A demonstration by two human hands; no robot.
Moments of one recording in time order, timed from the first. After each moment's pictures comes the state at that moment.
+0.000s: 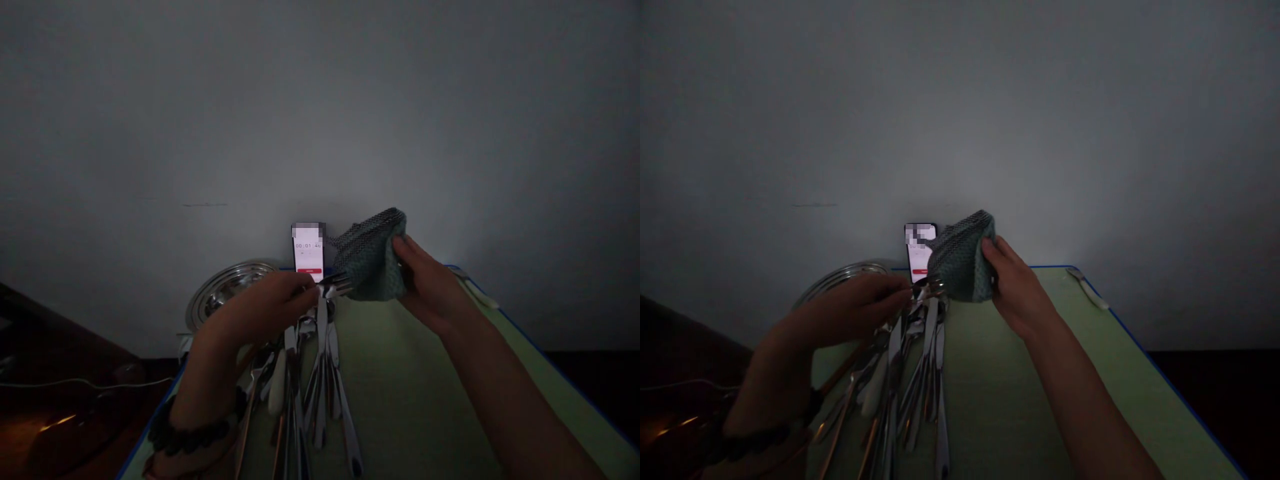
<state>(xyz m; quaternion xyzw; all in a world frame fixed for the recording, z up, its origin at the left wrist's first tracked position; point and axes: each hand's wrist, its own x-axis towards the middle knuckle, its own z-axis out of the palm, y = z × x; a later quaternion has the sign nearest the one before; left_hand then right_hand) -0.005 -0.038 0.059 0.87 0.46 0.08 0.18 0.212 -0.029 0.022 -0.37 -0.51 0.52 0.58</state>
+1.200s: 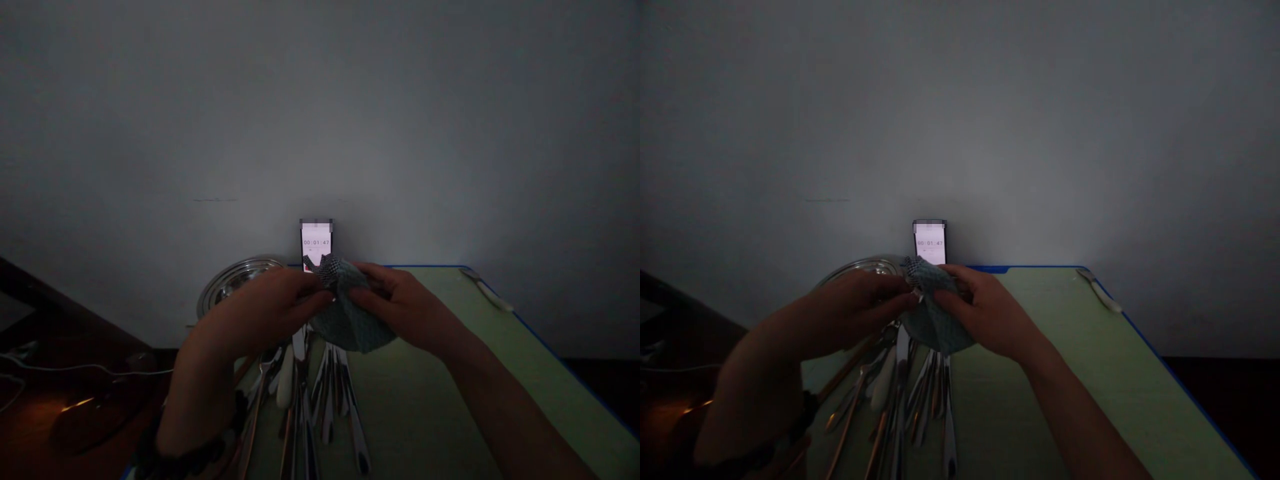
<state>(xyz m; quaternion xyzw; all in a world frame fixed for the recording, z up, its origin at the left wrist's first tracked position) -0.011 -0.047 0.069 0.88 0.45 0.08 0.14 0.186 -0.047 0.021 -0.36 -0.70 0.48 0.39</state>
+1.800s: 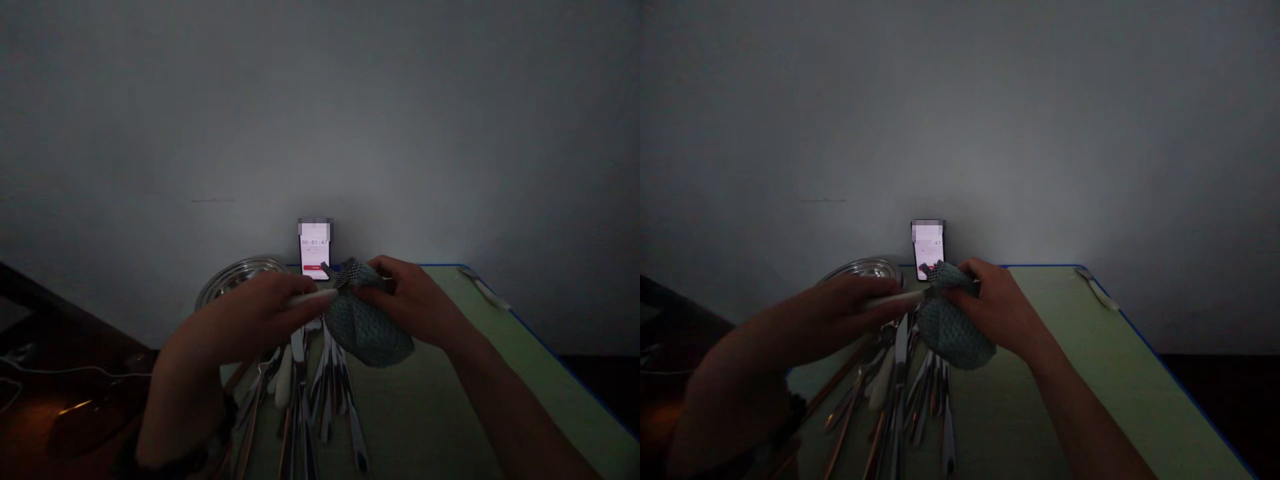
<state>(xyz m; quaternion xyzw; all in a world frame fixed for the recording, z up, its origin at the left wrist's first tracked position) -0.015 -0.053 0.071 0.88 0.43 0.09 0.19 0.199 -0.043 0.026 -0.49 -0.73 0.30 0.36</state>
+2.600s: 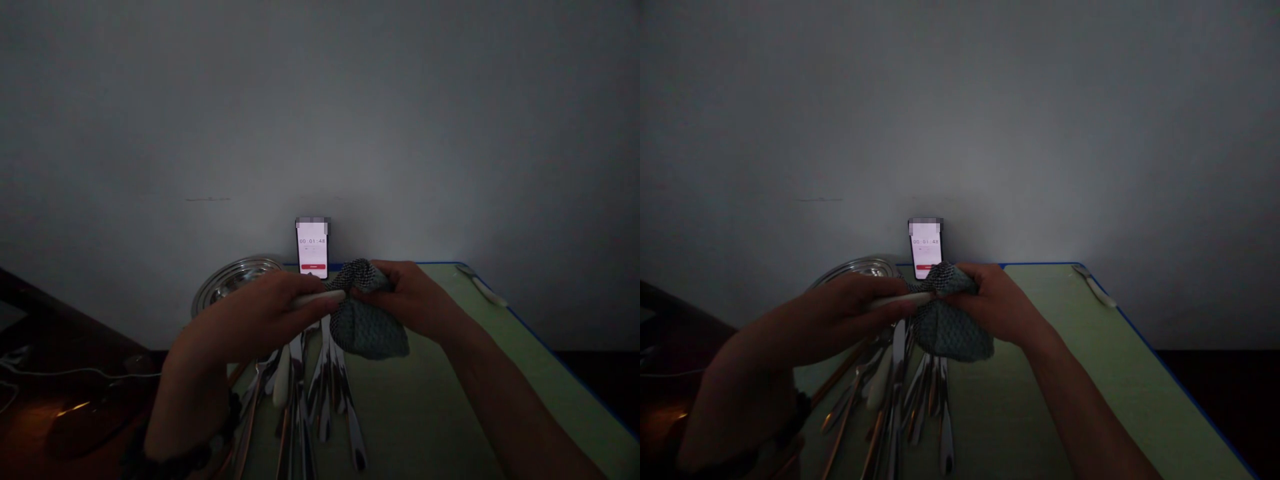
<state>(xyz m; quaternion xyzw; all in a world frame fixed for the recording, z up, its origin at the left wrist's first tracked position) -0.008 -0.053 0.077 0.89 0.40 0.10 0.20 0.199 -0.041 0.026 -0.40 -0.73 0.42 0.37</state>
